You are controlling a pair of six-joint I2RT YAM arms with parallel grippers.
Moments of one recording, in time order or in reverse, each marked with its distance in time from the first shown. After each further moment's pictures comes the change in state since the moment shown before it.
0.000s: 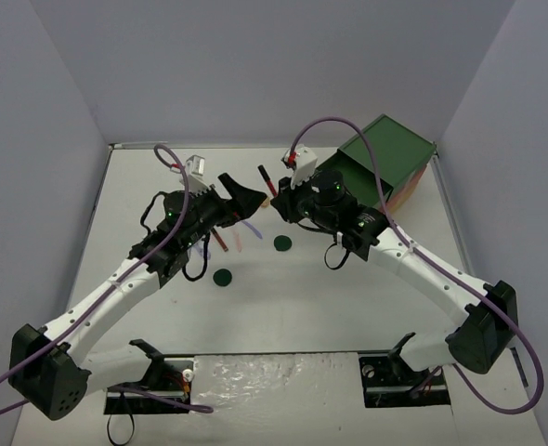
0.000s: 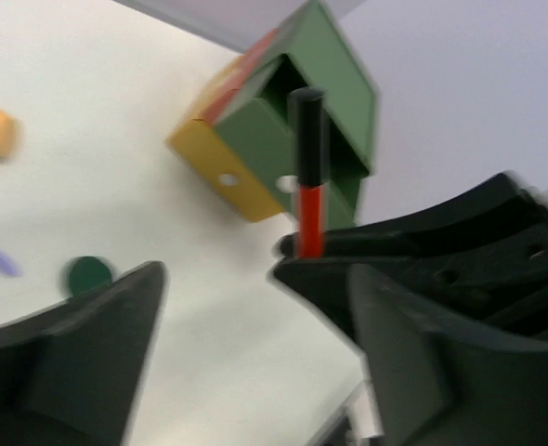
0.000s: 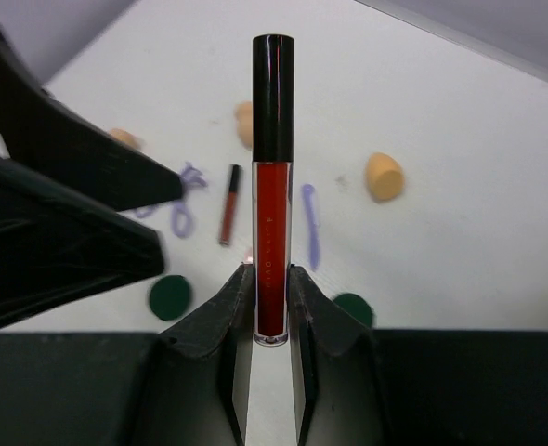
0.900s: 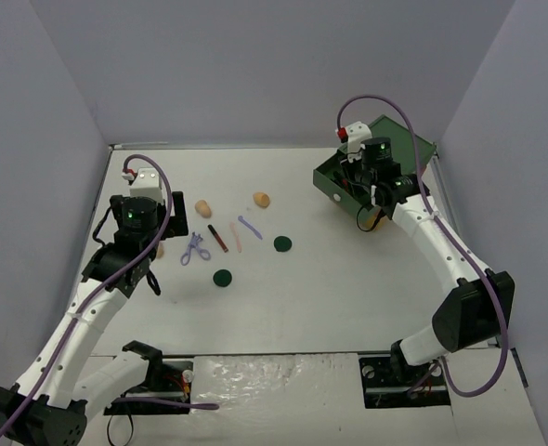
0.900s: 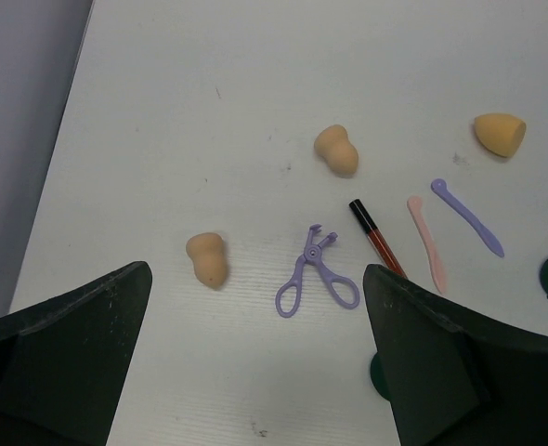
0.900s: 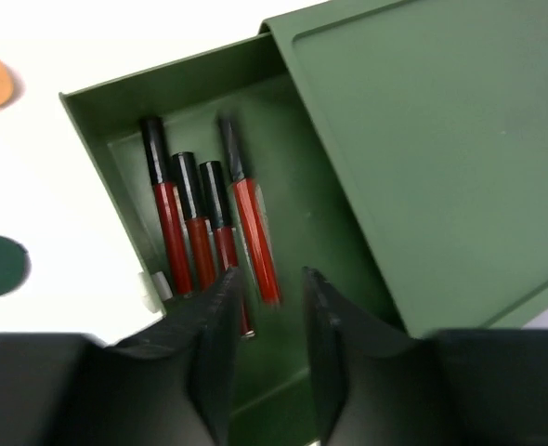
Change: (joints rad) left arm 0.222 -0.226 0.063 -0.637 -0.515 0.726; right arm -0.426 0.109 0.165 -0.331 0.205 -0.377
